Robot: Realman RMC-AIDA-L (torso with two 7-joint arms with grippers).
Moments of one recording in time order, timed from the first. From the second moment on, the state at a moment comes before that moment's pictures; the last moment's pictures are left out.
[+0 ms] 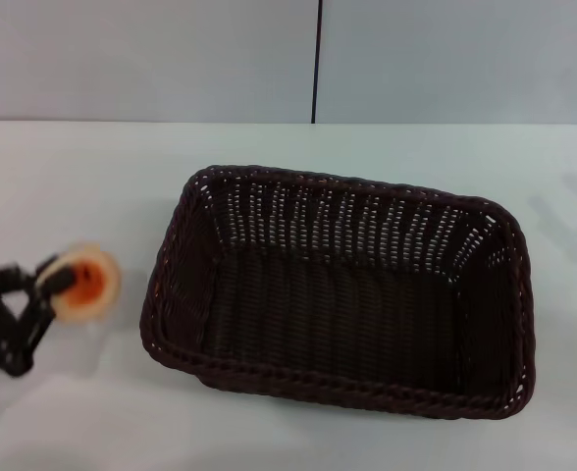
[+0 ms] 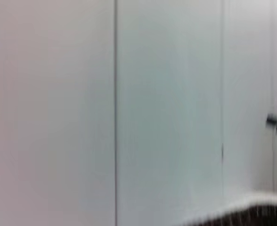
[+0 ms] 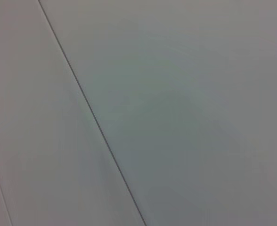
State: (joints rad) left arm -0.22 -2.06 0.02 0.41 2.16 1.90 -0.66; right arm 0.20 2.07 -0.94 -0.37 -0.91 -1.68 1.11
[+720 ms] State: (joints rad) left arm -0.43 -2.07 0.12 0.22 2.13 1.84 -0.64; right arm 0.21 2.08 -0.93 -0.34 -0.90 -1.70 1.09
